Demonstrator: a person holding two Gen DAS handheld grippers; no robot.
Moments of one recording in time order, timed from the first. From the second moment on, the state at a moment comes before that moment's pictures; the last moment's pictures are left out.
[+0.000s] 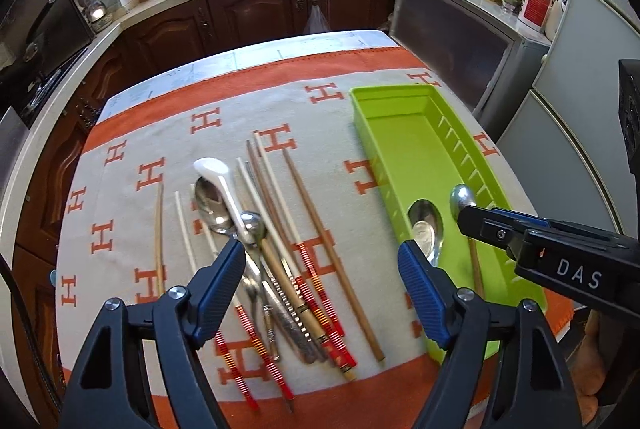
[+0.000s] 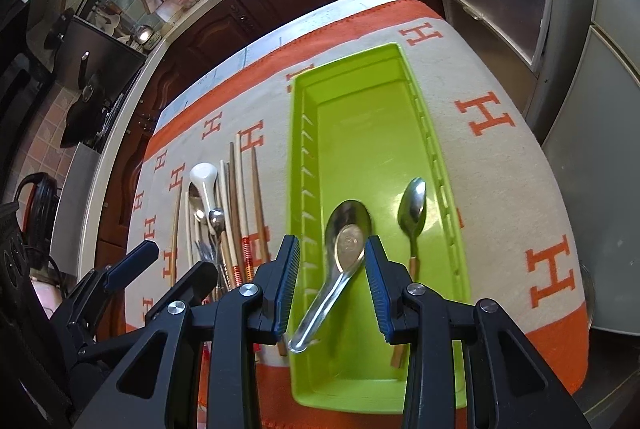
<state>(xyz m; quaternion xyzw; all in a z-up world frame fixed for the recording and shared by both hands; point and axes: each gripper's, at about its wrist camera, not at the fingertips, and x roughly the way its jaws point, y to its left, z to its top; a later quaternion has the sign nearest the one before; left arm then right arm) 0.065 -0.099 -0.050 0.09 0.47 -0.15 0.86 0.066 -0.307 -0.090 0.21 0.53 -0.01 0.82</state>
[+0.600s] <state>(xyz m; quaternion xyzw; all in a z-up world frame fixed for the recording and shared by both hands) 0.088 0.041 -0.069 0.01 0.50 -0.05 0.86 0.077 -0.202 -0.076 0.11 0.53 0.04 0.84</state>
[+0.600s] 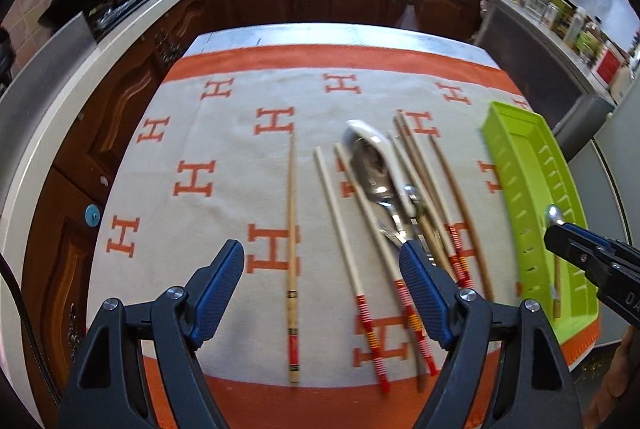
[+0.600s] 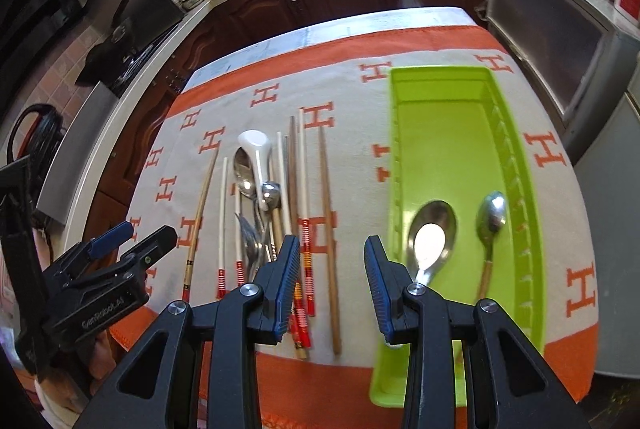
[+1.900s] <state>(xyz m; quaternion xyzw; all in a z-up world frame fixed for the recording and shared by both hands) 0.136 0.049 -0.147 0.00 0.56 -0.05 0.83 0.172 -0.177 -0.171 0.09 0.63 0.04 0.77</state>
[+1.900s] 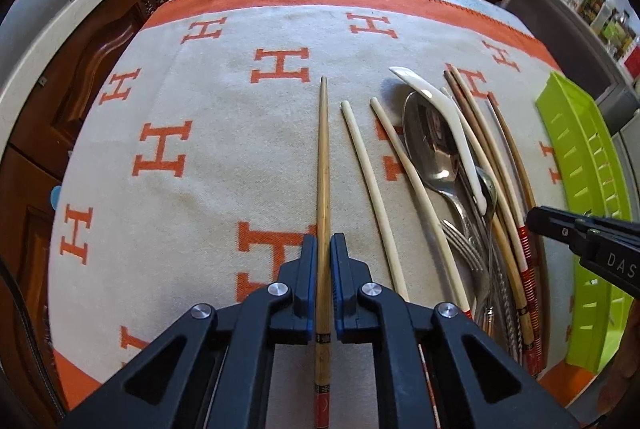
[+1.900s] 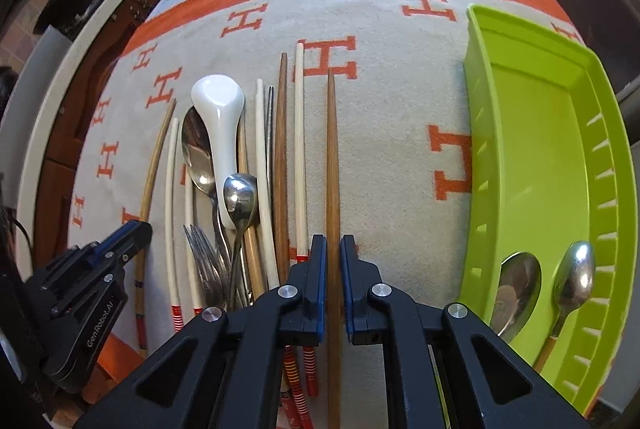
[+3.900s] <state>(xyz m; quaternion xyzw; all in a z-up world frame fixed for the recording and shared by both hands) 0.125 -0.199 -0.089 0.01 0.58 -0.24 0.78 0.097 -0.400 -0.098 0.27 0.52 -0.05 0.81</state>
